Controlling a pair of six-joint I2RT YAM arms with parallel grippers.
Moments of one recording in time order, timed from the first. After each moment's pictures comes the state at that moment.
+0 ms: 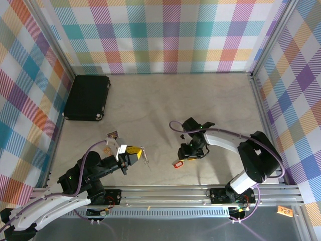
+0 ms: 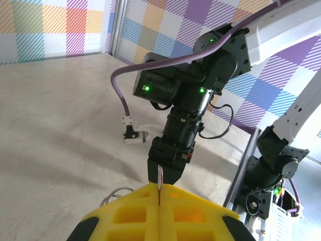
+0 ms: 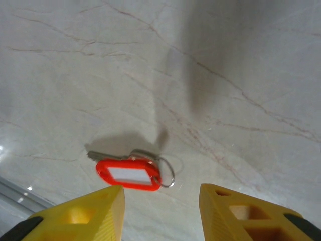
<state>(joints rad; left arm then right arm) -0.98 0.29 0.43 -0.26 0.04 -0.29 0.66 1.57 0.85 -0.75 -0.38 0.44</state>
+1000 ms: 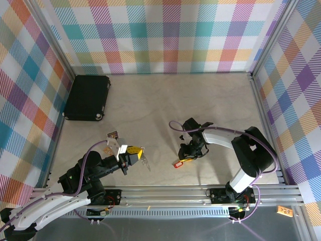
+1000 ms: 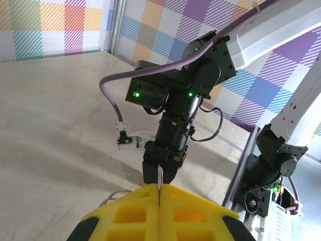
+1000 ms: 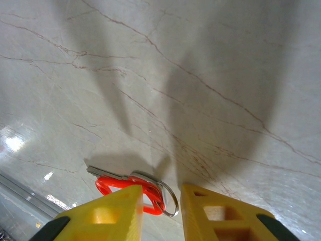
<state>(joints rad) -0.98 0.30 0.43 -0.26 0.04 -0.29 0.63 1.64 0.84 -0.69 -0.47 0.42</state>
